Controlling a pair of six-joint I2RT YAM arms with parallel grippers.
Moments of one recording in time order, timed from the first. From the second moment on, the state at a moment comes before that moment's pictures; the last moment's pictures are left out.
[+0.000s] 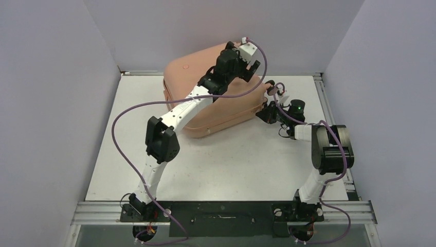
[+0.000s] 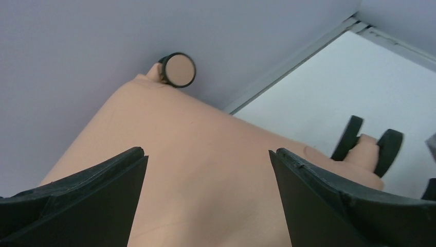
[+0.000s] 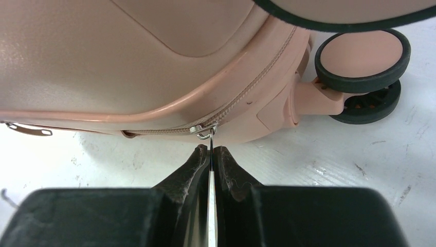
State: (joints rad) left arm -0.70 2.24 2.23 -0.09 -0.11 0.21; right arm 0.02 1.78 0.80 0.59 -0.75 0.25
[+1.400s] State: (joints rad) left arm 0.10 1.78 1.11 -0.10 0.26 -0.65; right arm 0.00 1.78 0.80 0.61 -0.79 0.31
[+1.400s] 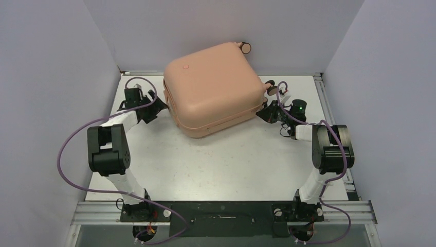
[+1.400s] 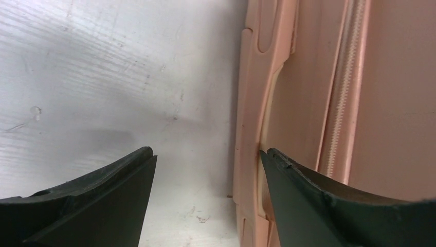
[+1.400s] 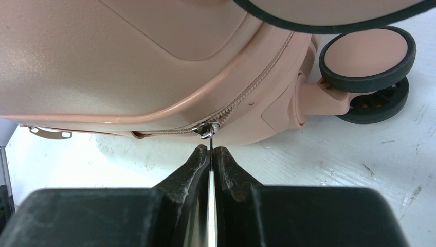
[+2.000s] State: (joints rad) left arm 0.00 1.87 1.18 -0.06 0.18 -0.66; right arm 0.00 1.78 0.79 0.62 -0.79 0.33
